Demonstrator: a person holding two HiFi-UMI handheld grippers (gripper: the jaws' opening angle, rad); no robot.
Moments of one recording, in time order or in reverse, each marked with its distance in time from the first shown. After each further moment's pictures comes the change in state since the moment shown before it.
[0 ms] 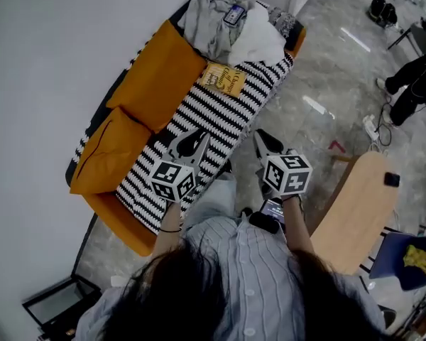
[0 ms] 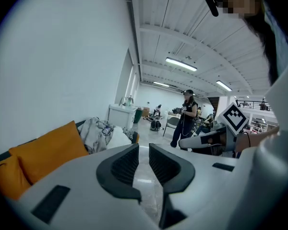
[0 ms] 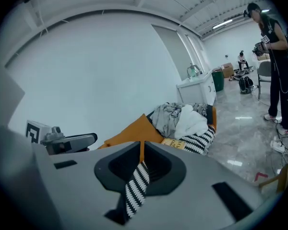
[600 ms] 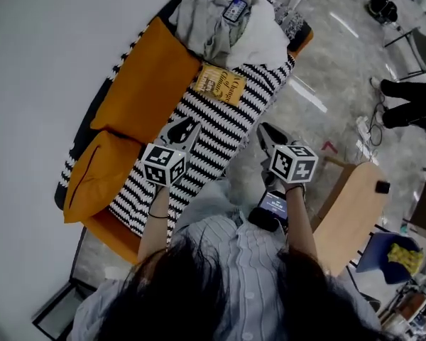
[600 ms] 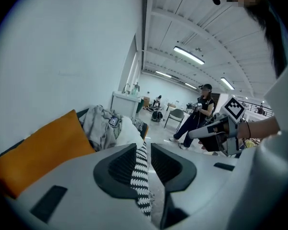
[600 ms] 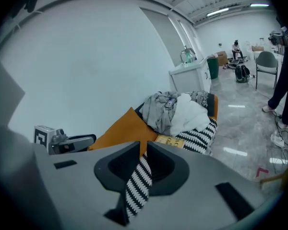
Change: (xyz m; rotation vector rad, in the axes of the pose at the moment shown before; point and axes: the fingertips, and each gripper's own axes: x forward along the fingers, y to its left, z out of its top) left arm 0.113 0.174 -0.006 -0.045 0.144 -0.051; right arm 0.158 -0.055 0.039 0.092 0.136 -0.085
